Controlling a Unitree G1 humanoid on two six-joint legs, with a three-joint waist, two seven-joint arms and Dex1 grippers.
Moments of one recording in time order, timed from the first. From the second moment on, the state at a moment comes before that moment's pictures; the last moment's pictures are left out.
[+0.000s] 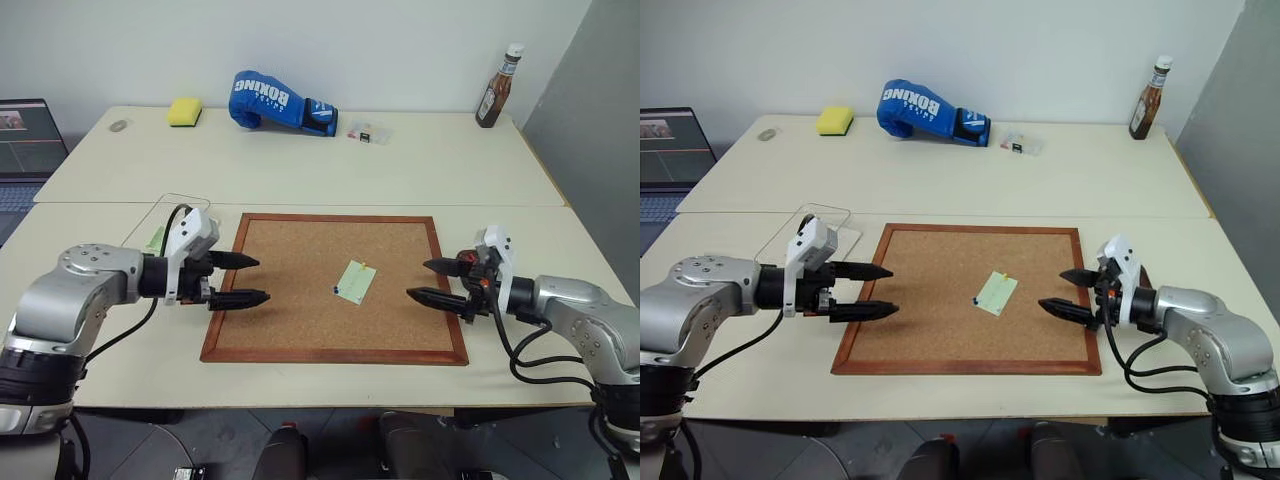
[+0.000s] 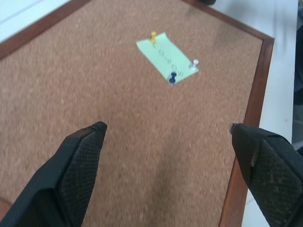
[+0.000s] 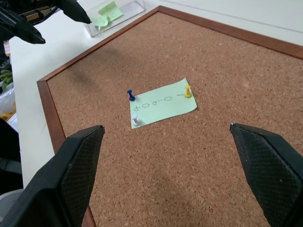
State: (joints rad) left arm -0.44 0.93 0.02 -0.07 -0.52 0.70 -1.21; right arm -0.30 -0.67 -0.06 -0.28 0.64 0.79 0.85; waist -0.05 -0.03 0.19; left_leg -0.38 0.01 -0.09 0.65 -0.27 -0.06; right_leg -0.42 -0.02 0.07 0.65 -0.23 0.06
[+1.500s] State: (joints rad) left arm -0.38 0.71 -0.04 -0.12 -0.46 0.57 -1.07; right arm -0.37 -0.45 0.16 -0.15 0.36 0.48 0.76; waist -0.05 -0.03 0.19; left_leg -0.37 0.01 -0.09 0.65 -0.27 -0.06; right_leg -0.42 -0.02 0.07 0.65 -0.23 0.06
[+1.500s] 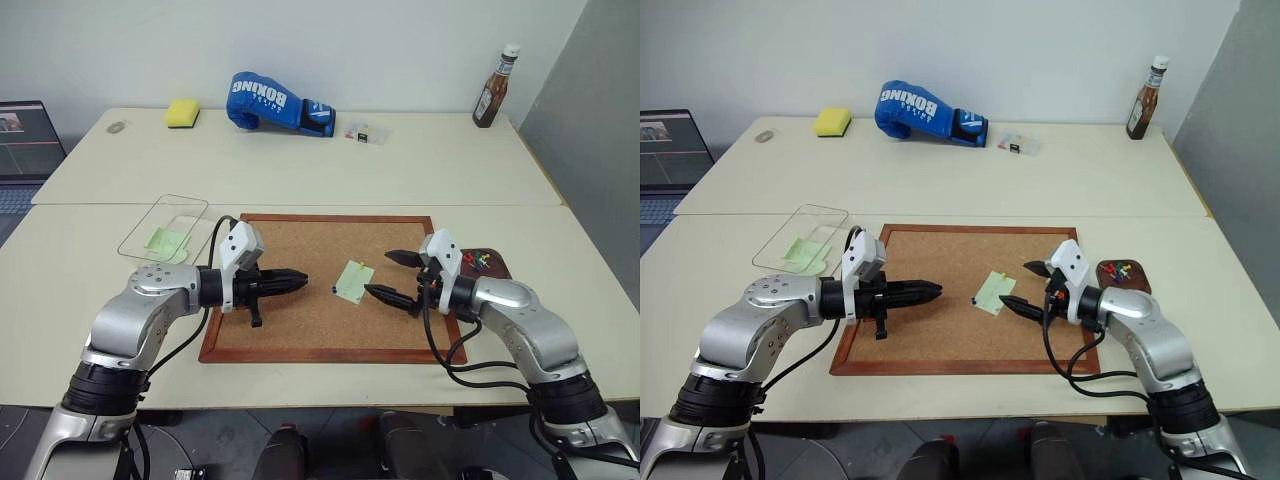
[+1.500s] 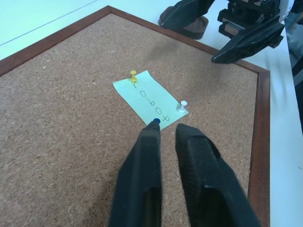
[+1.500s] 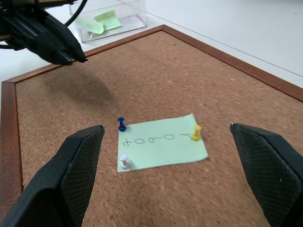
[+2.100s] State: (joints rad) left arm -0.29 0.56 -0.15 0.03 -0.25 0.31 -0.93; right arm -0.46 -0.29 0.19 0.13 0.21 0.31 0.69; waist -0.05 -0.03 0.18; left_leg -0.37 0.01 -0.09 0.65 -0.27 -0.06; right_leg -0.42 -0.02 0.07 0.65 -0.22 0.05
